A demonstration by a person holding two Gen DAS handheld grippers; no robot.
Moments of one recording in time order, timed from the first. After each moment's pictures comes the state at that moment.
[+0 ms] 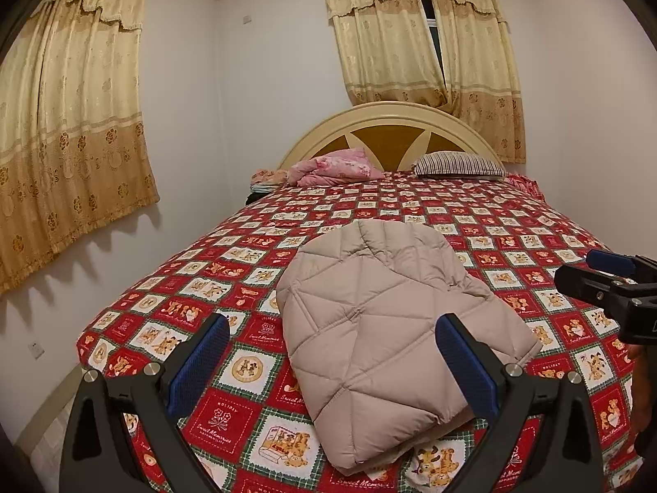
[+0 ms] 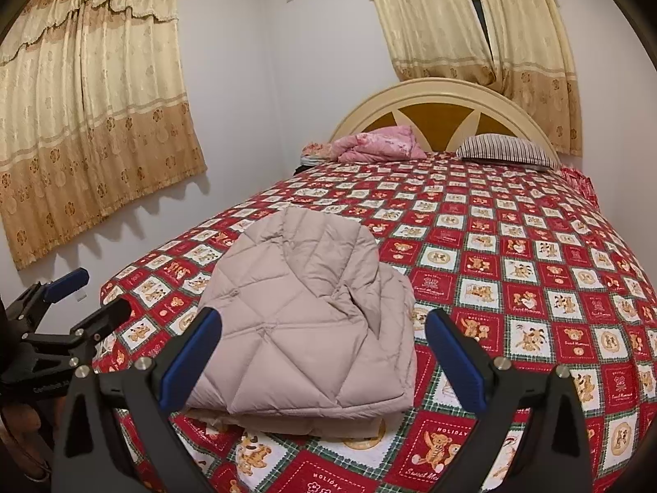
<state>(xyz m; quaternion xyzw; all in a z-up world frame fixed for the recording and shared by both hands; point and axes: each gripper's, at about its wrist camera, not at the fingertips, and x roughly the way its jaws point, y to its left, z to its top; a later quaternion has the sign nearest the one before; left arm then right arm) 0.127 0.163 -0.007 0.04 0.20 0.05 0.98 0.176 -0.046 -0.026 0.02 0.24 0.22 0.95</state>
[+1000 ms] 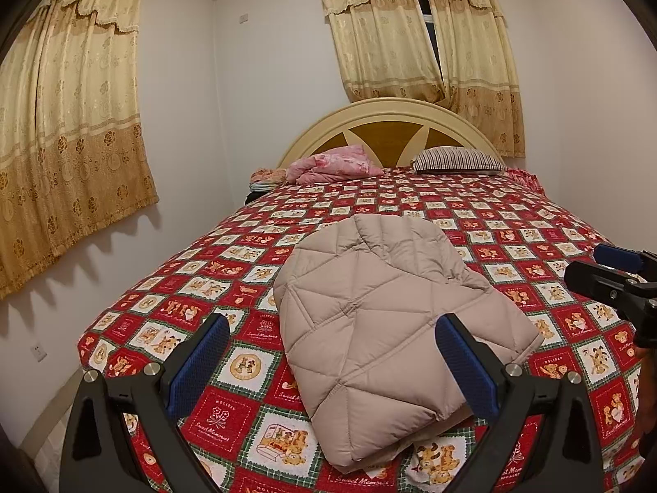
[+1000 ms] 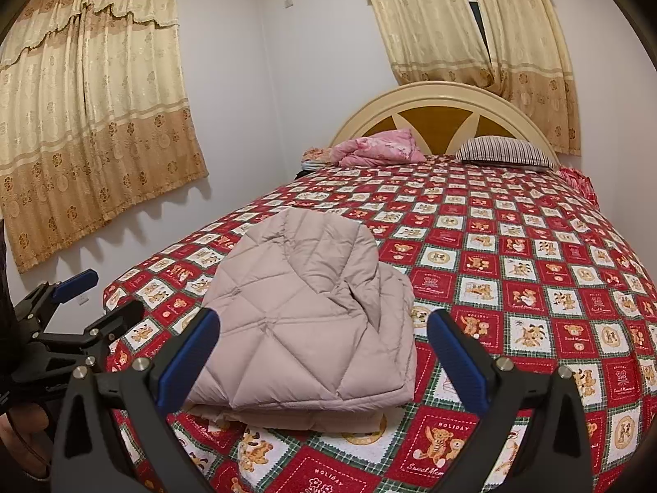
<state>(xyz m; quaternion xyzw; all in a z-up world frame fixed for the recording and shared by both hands) 0.127 0.158 -0.012 0.05 0.20 0.05 0.98 0.169 -0.045 -0.029 0.02 0.23 0.22 0.95</state>
